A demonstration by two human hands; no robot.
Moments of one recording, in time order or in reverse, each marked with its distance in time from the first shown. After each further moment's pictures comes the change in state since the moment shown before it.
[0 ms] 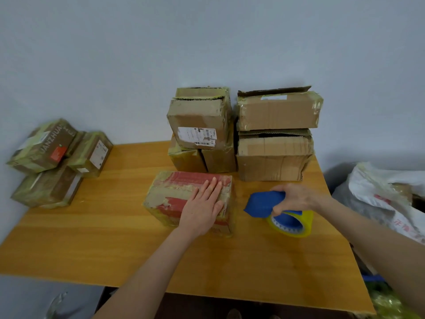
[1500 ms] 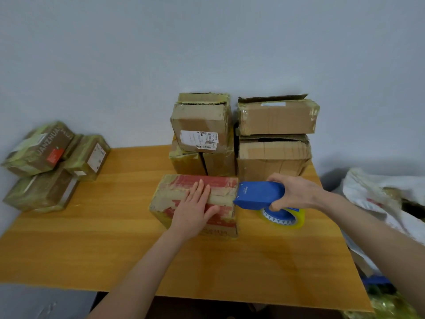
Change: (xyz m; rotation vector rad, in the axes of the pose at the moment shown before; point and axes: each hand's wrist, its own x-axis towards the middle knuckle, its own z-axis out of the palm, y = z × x) left_hand -0.012 -0.020 -0.012 -0.016 0.000 -0.022; right_hand -0.034 -0.035 -0.015 -0.124 0.192 -0.096
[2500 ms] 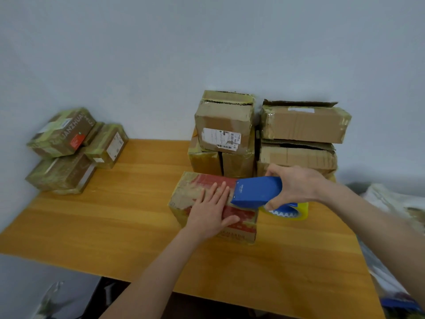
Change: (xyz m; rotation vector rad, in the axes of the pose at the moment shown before) left_hand -0.006 -0.007 -0.001 0.070 -0.045 0.013; right_hand 0.016 -0.072 -0.027 -0.315 0.009 -0.116
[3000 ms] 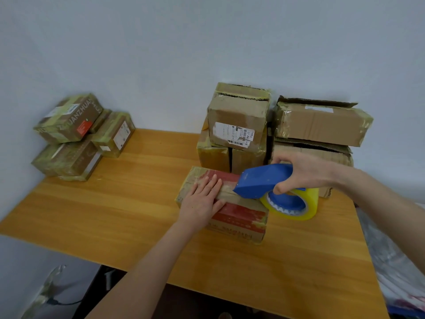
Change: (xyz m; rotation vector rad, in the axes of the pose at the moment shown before) left_hand 0.001 -0.044 0.014 -0.044 0.067 -0.100; right_hand 0.019 -0.010 -0.029 0.307 -0.060 -0.039
